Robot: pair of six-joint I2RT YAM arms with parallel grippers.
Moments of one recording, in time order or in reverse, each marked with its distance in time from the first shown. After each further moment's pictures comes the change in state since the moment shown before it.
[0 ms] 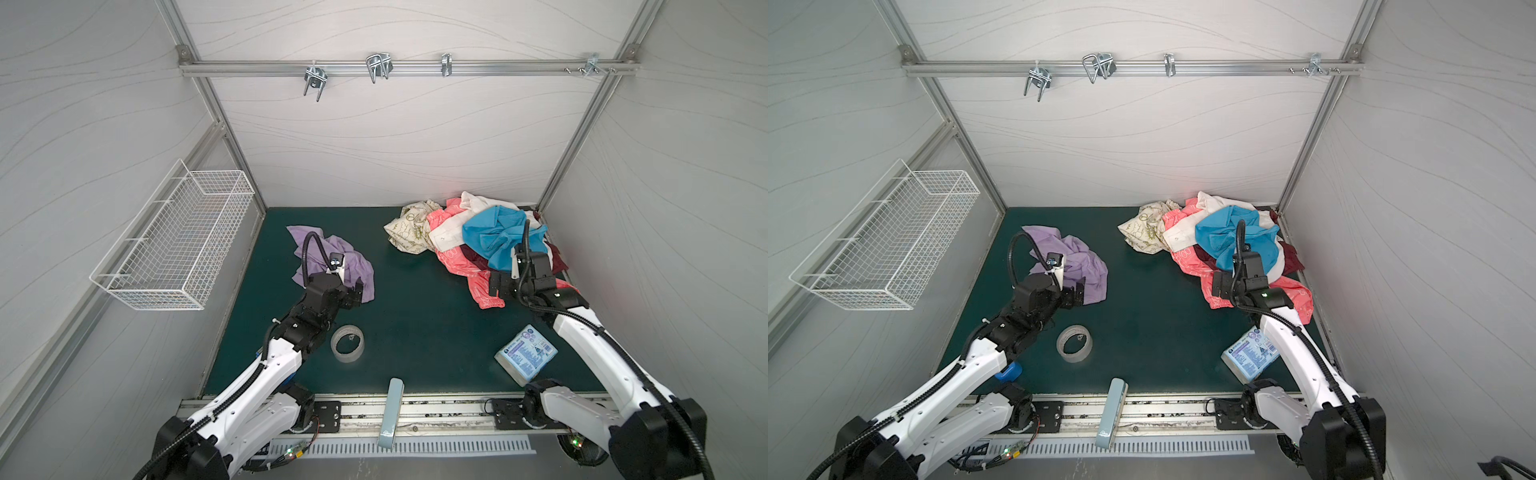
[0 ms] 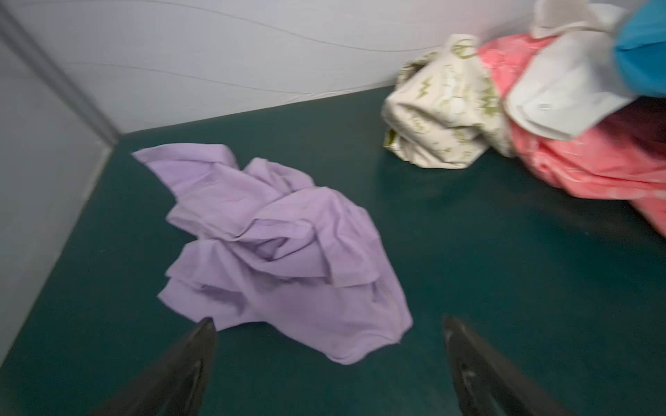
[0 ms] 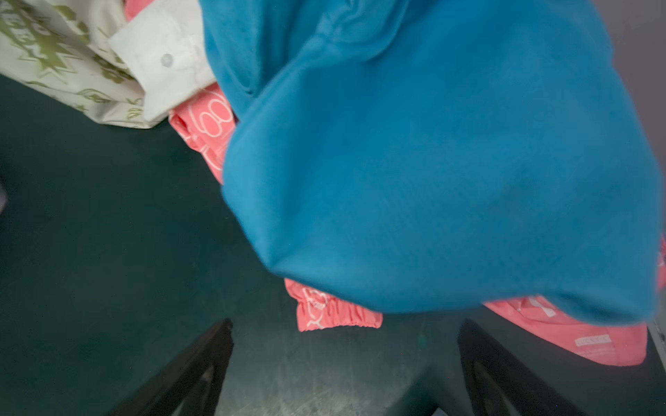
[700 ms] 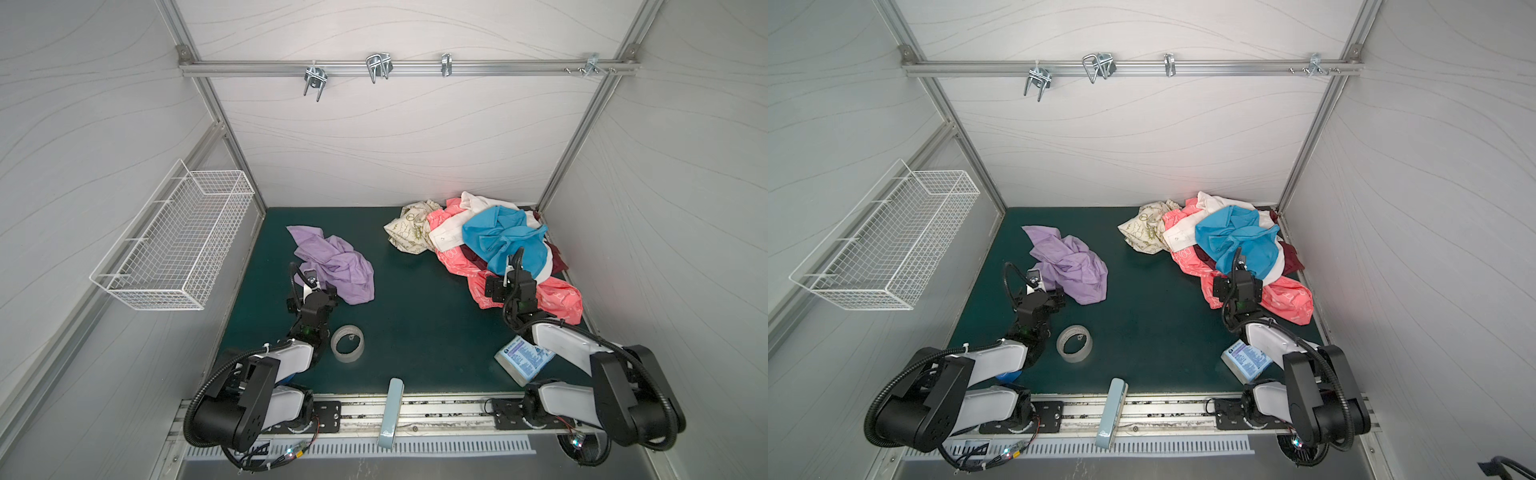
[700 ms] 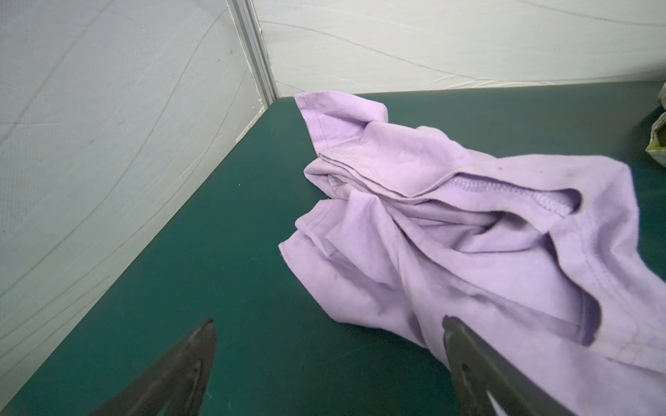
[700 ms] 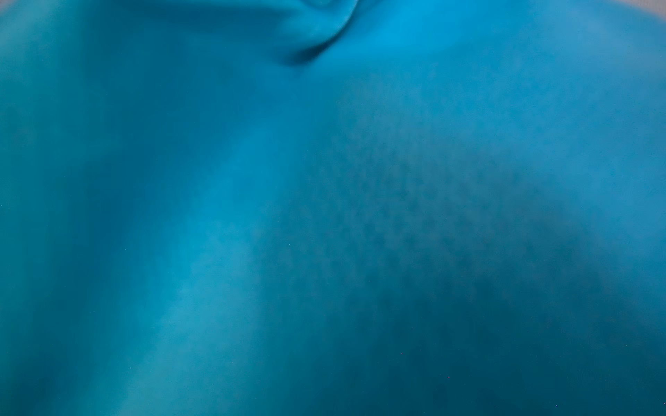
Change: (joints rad) left arm 0.212 0.380 -0.325 0.829 -0.186 0.029; right arm -0.014 0.250 -0.353 0.870 0.165 -0.142
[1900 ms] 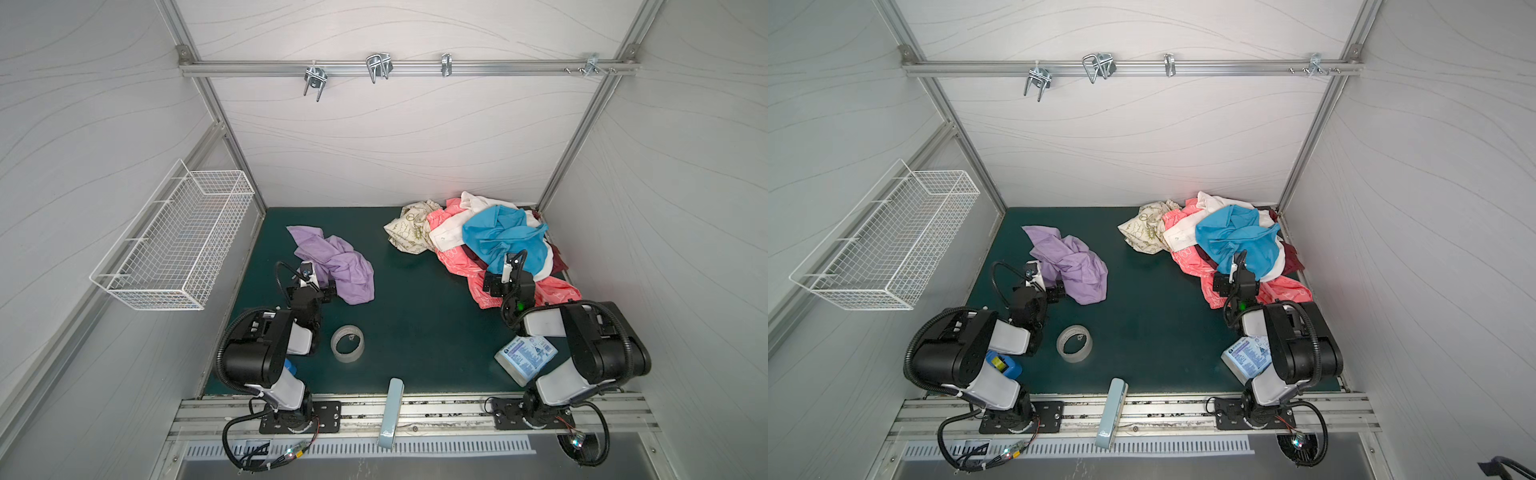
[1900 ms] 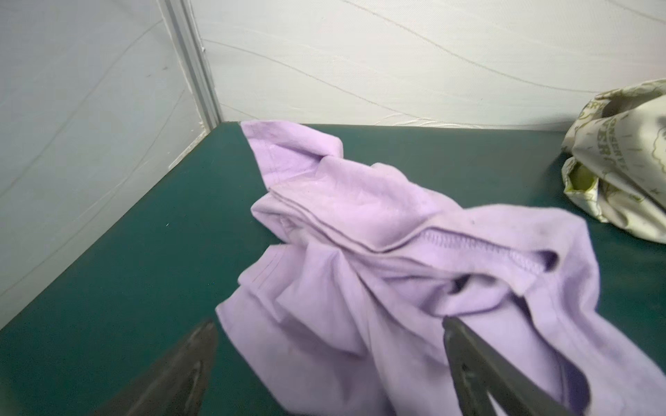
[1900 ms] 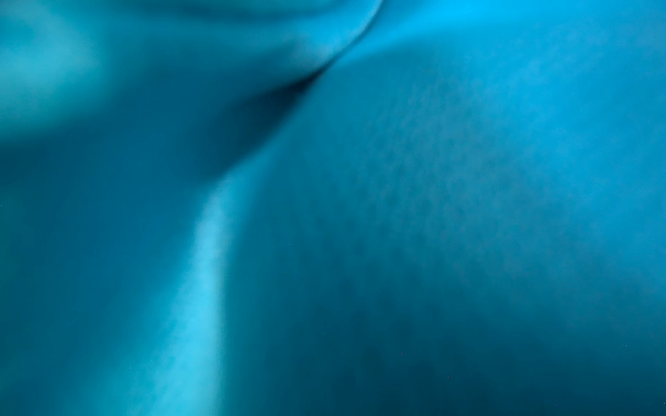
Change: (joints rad) left arm 0.196 0.298 0.088 0.307 0.391 0.014; right arm -0.107 0.294 0.003 0.400 -0.197 -0.059
